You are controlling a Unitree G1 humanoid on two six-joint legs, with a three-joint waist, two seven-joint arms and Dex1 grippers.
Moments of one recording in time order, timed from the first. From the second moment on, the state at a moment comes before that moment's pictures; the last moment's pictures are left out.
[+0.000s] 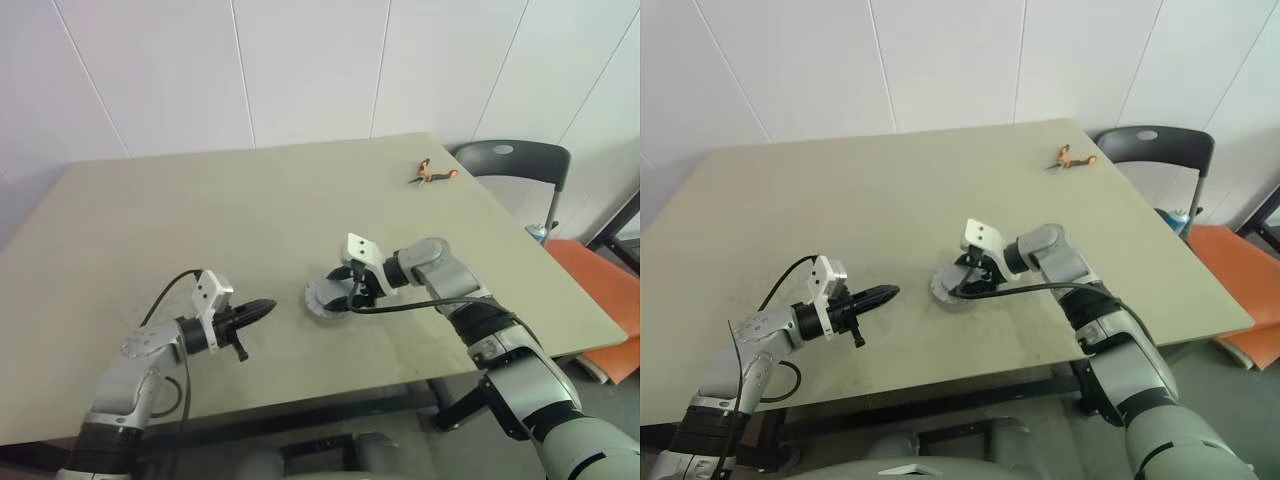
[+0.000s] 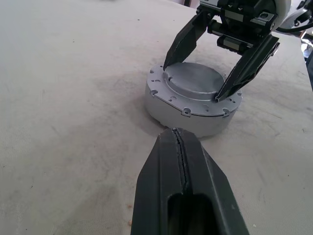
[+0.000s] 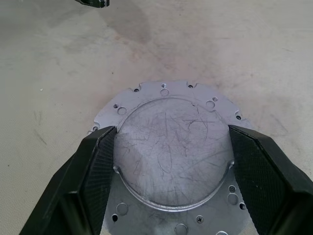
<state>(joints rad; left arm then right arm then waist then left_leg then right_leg) -0.05 0.50 0.02 -0.09 -0.44 0.34 -0.91 -0.76 -0.38 0.37 0.51 0.02 0.34 1.26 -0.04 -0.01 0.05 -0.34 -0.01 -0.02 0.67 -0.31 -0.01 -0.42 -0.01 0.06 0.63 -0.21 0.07</state>
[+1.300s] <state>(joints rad) -0.39 0.30 -0.19 0.29 -0.31 0.23 -1.05 -0.69 -0.42 0.37 0.43 0.02 0.36 1.22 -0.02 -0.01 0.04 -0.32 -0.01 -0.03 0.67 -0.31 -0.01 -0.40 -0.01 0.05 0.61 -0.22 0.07</state>
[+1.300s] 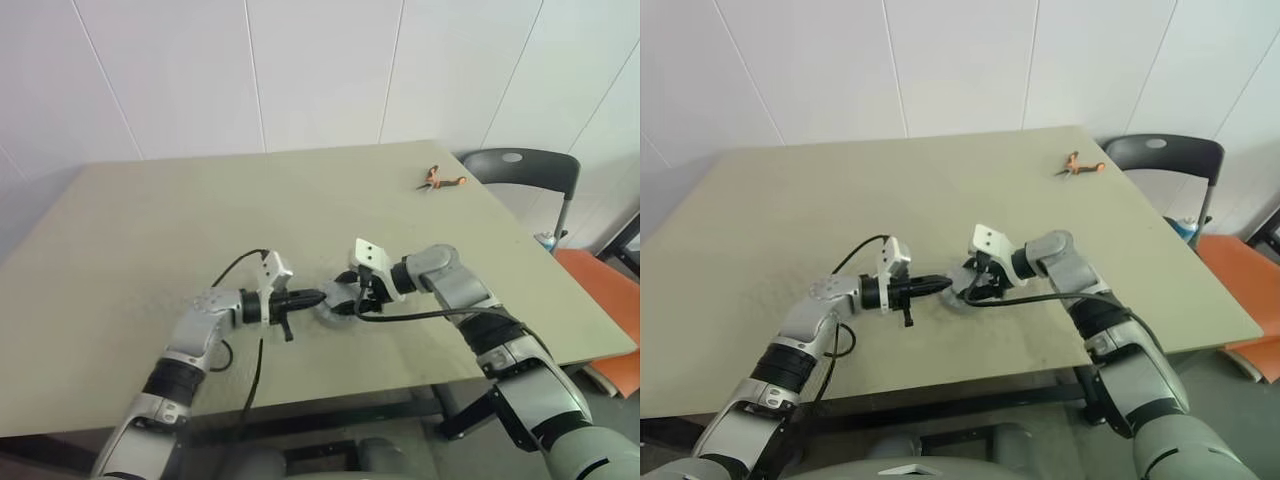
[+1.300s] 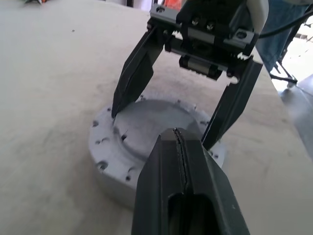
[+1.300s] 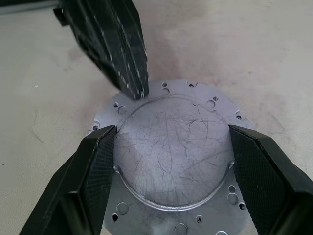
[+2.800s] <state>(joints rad) -0.33 0.26 -0.22 0.24 -0.23 0.19 -1.00 -0.65 -0.47 0.31 0.36 0.11 0.46 1.27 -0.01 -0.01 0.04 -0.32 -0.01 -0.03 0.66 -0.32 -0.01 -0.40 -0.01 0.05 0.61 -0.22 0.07</state>
